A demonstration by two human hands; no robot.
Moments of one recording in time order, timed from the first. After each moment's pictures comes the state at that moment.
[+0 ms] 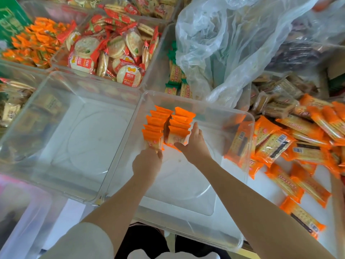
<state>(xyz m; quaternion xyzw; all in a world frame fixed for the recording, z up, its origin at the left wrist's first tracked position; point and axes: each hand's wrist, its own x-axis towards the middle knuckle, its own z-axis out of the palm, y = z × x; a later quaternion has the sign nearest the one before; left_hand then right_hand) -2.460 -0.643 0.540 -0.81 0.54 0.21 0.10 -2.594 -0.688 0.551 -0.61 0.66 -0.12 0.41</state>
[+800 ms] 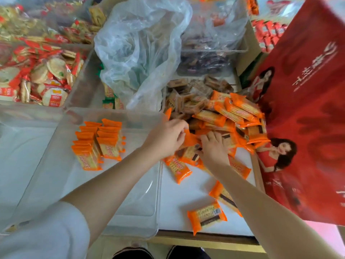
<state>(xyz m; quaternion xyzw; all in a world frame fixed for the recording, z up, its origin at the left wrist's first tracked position) -2.669 -0.687 0.622 -0.46 0.85 0.17 -0.19 -2.837 -0.649 0.551 -0.69 0.72 -0.04 0.05</state>
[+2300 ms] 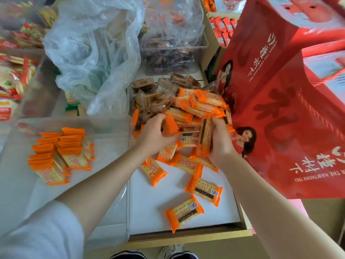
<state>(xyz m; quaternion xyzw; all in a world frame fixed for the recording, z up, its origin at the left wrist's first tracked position) -2.725 -0.695 0.596 -0.51 0.76 0.35 -0.22 -2.894 -0.631 0.625 -0.11 0.60 -0.53 0.59</state>
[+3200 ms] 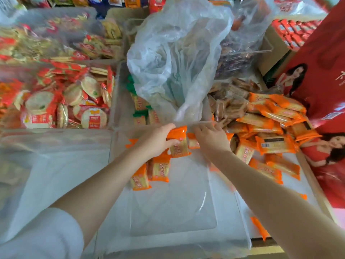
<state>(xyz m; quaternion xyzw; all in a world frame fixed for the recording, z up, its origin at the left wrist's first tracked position) -2.495 -0.762 0.614 -0.46 0.84 0.27 -0.07 -2.671 -0.716 0.591 -0.73 0.69 -0.01 -0.02</state>
